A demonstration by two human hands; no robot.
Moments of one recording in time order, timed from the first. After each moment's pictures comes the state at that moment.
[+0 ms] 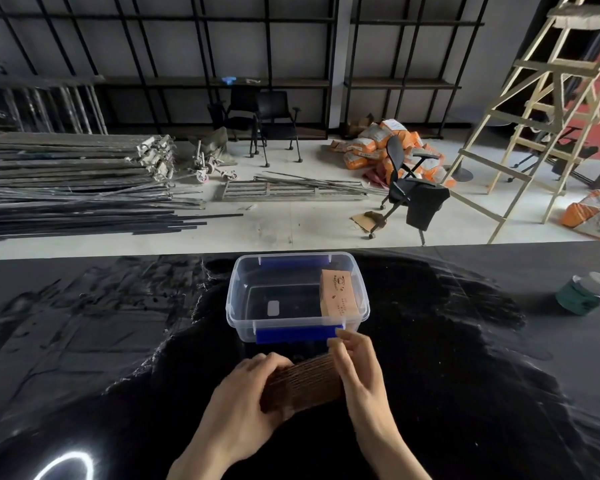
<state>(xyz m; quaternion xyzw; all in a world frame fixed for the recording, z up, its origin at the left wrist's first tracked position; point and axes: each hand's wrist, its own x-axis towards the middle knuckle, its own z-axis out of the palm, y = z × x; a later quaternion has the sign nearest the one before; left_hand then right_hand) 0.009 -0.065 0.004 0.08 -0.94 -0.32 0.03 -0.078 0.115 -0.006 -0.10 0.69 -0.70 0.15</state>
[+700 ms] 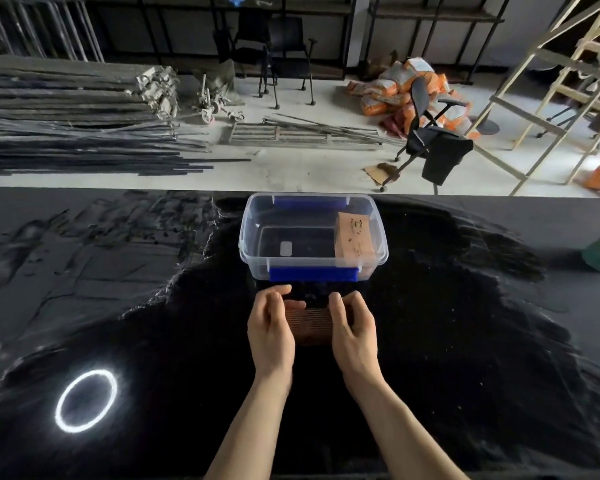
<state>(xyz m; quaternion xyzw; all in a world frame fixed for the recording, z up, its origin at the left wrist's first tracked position) -0.011 -0.016 -0.036 0.37 -0.60 -0.66 0.25 -0.066 0.084 -0.050 -0.05 0.74 -0.67 0.10</state>
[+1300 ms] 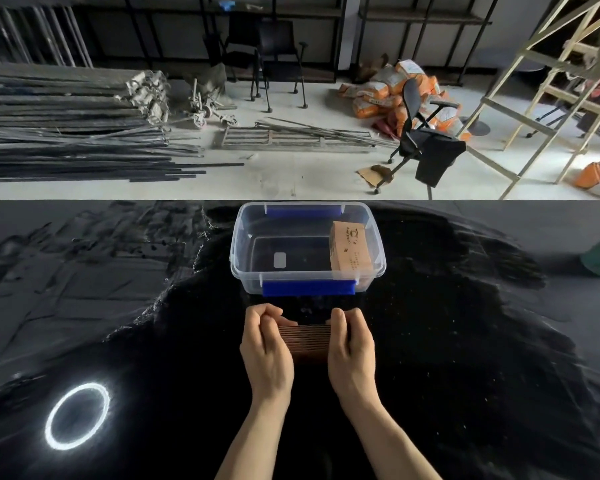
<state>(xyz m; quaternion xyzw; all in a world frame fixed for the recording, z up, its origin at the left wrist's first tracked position) -0.021 -0.019 -0.047 0.37 -0.67 -0.57 0.29 -0.068 0.078 -0.060 -0.06 0.77 -0.64 0.02</state>
